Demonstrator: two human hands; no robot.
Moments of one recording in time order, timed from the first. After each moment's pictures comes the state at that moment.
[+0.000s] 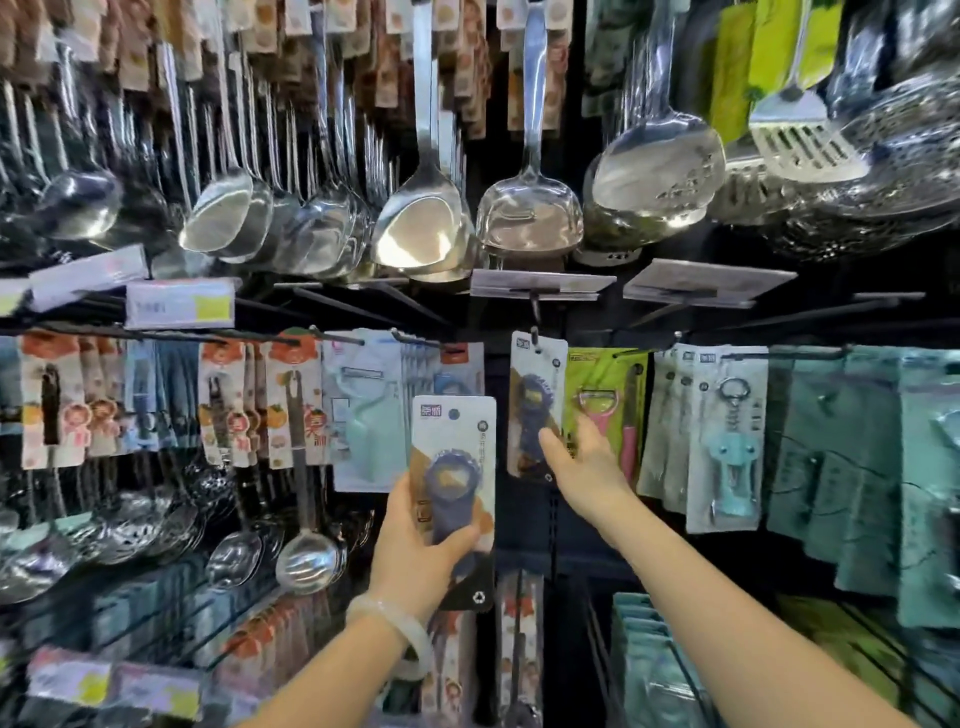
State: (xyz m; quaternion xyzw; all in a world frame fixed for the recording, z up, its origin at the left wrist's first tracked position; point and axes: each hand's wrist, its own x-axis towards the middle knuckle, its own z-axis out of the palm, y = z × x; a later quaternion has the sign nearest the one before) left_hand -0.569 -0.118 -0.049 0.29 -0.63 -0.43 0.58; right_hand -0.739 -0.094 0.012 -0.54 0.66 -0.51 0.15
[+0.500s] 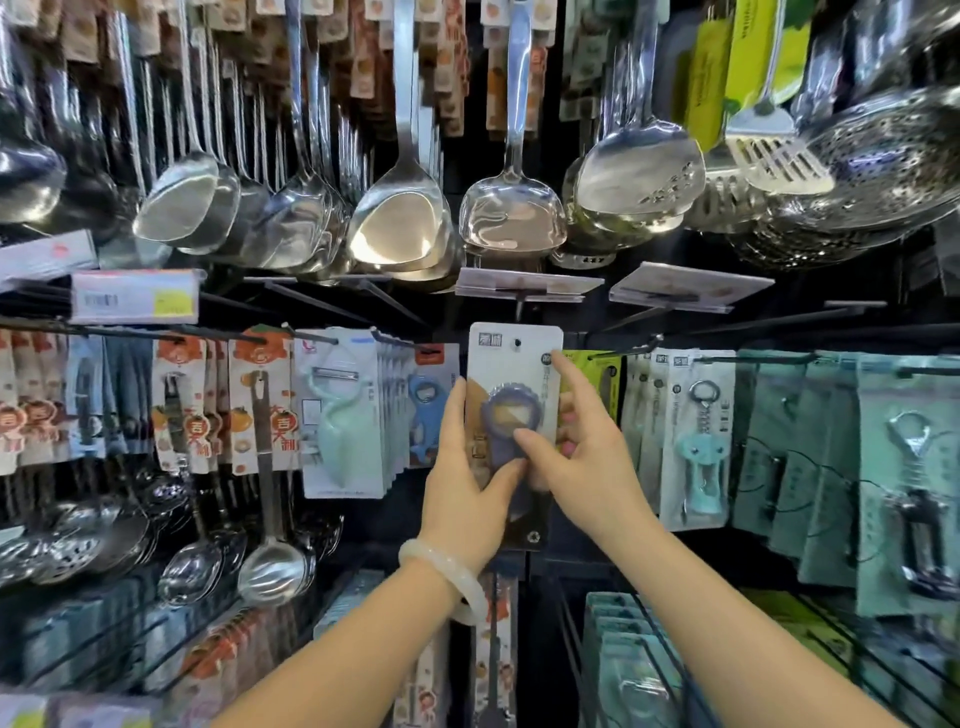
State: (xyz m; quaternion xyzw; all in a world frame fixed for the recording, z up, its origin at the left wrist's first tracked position) left_hand -0.612 -0.103 -0.001 0.18 -0.68 -0.41 0.58; right_hand -0.720 -0.057 0.026 -0.62 0.49 -0.61 0.01
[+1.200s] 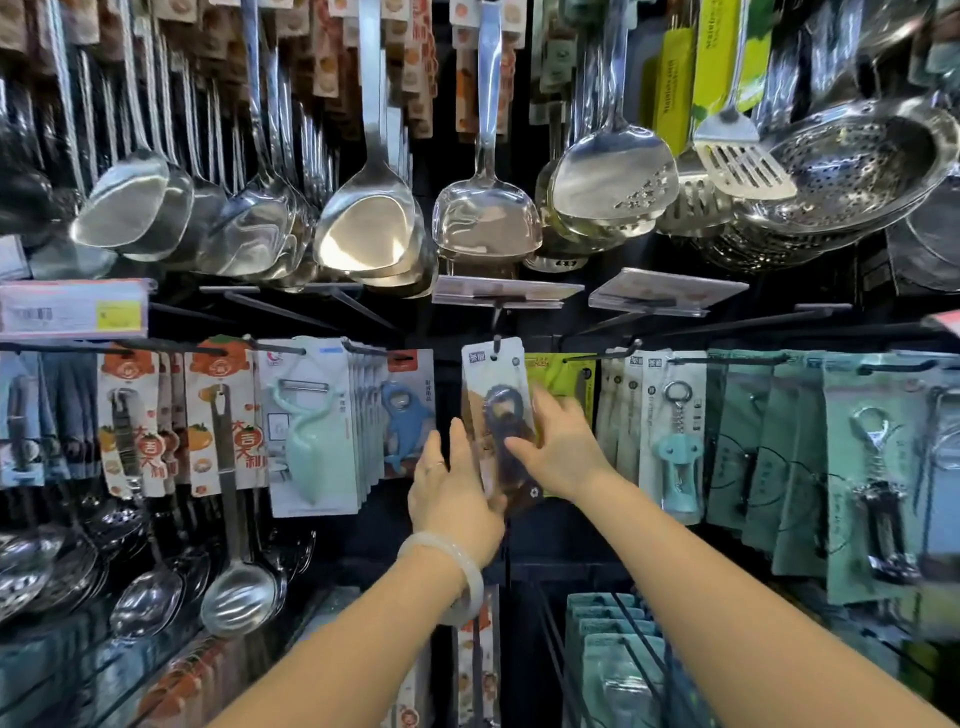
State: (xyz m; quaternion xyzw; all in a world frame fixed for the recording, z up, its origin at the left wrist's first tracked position) left_hand -0.633 -0.132 -0.002 0.44 -0.81 -0.14 0.35; right_hand -0.757 -0.107 0.036 -0.57 0.70 -0.43 -0.02
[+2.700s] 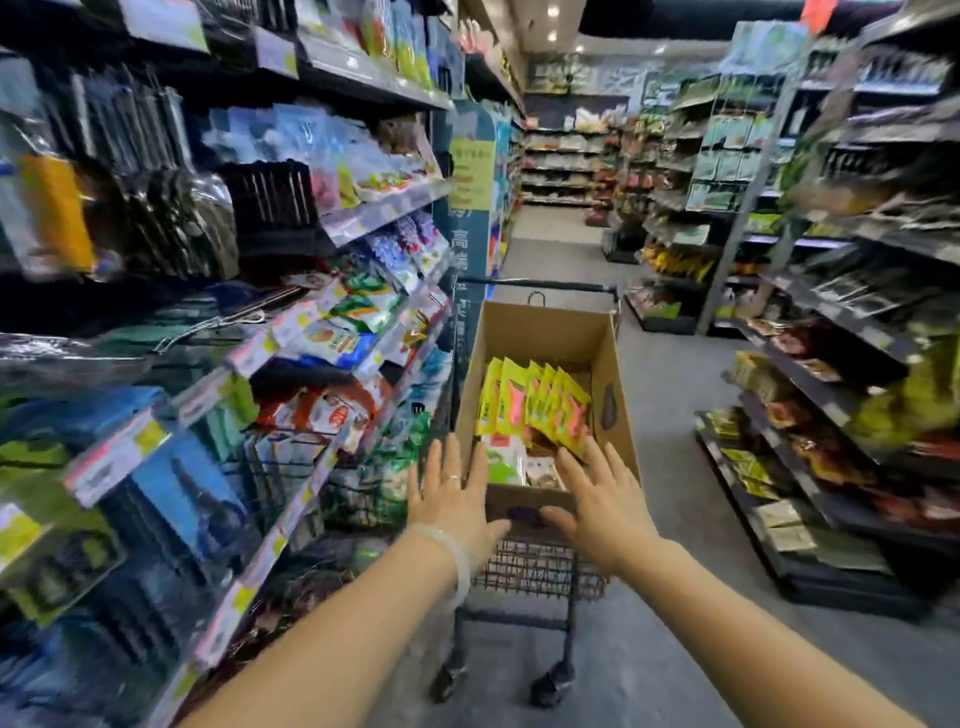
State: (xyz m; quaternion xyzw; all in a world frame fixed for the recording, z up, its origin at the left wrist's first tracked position) left_hand -1.143 0.516 -0.212 -0.22 -0.97 -0.06 -0.06; right_hand -1.094 0.679 -0.222 0.13 0.99 -0.05 -0.03
